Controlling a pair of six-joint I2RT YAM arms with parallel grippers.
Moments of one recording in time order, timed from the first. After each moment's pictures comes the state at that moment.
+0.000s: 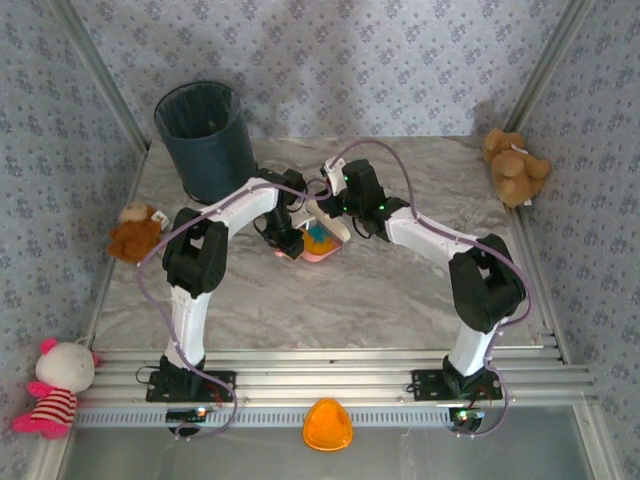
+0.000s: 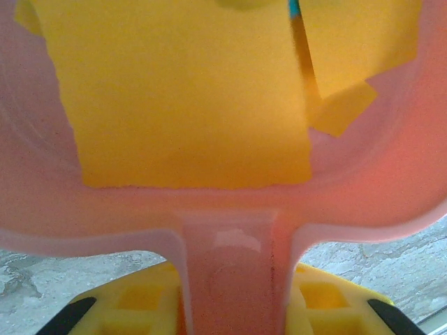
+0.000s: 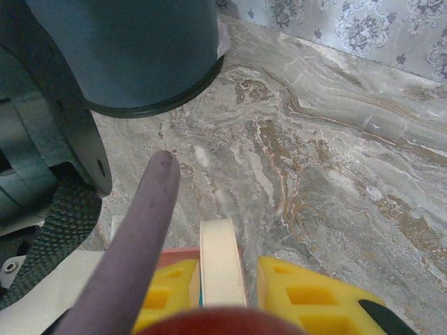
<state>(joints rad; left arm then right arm) -0.54 2.12 1.72 -1.23 0.21 0.16 0.59 1.76 1.27 -0.04 -0.09 0.04</state>
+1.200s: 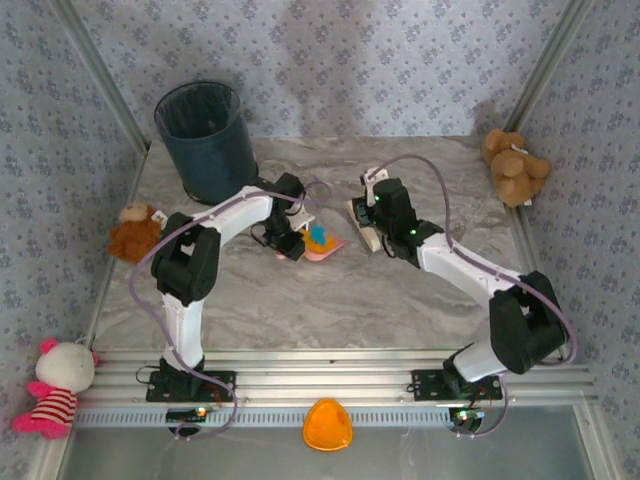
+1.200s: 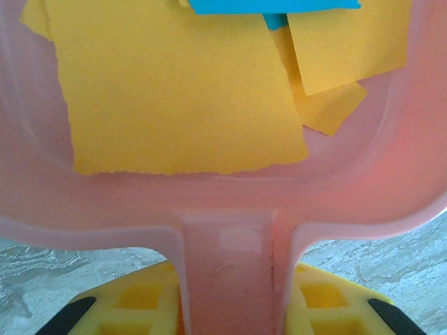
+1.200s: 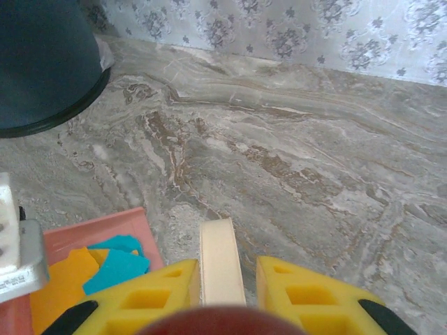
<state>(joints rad) -0.54 2.01 1.55 -1.05 0.22 0.12 0.54 1.43 0.96 0.00 0.17 0.13</state>
